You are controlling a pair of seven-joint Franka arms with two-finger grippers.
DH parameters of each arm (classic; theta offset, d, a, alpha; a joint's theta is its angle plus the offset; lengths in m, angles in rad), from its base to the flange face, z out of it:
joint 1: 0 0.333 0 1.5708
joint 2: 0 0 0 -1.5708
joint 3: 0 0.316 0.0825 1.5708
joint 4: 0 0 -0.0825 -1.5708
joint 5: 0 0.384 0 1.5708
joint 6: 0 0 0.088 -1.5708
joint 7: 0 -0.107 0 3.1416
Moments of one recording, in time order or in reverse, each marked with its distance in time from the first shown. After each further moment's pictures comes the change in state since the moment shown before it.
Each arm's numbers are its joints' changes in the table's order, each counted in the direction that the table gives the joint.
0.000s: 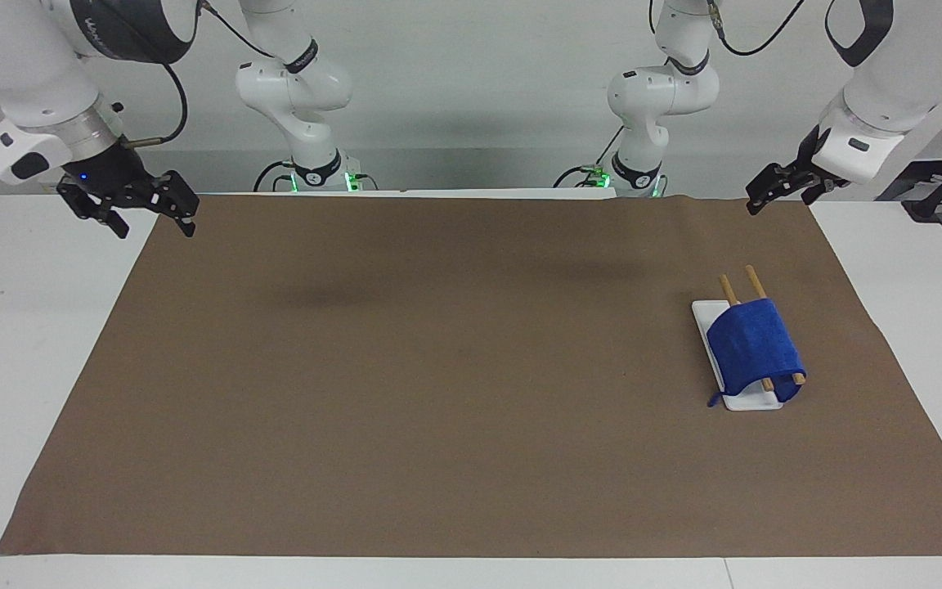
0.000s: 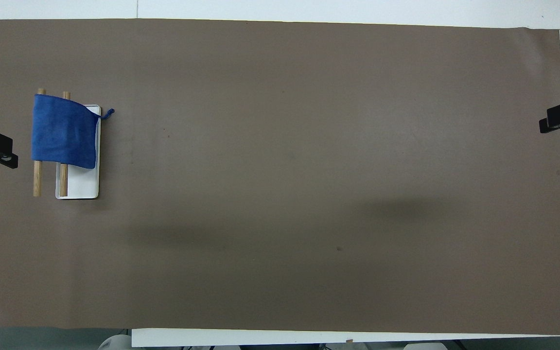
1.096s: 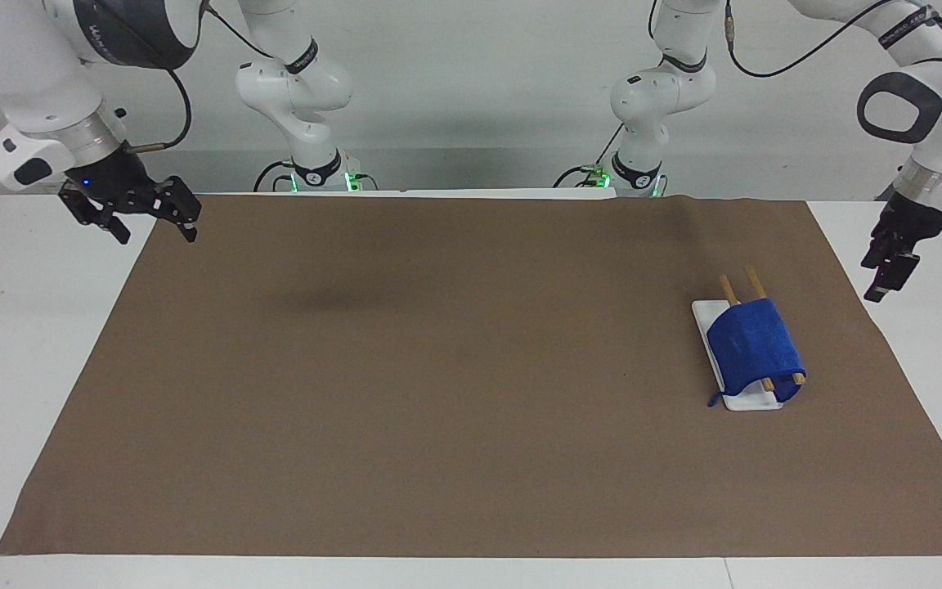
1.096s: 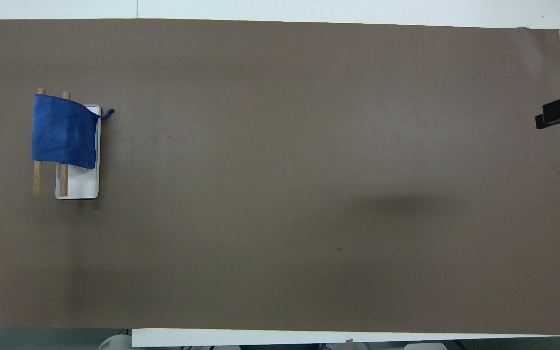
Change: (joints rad) left arm 0.228 0.010 0.088 -0.307 -0.024 0.724 0.505; right arm 0.001 -0.013 0.005 0.009 0.000 0.017 0.000
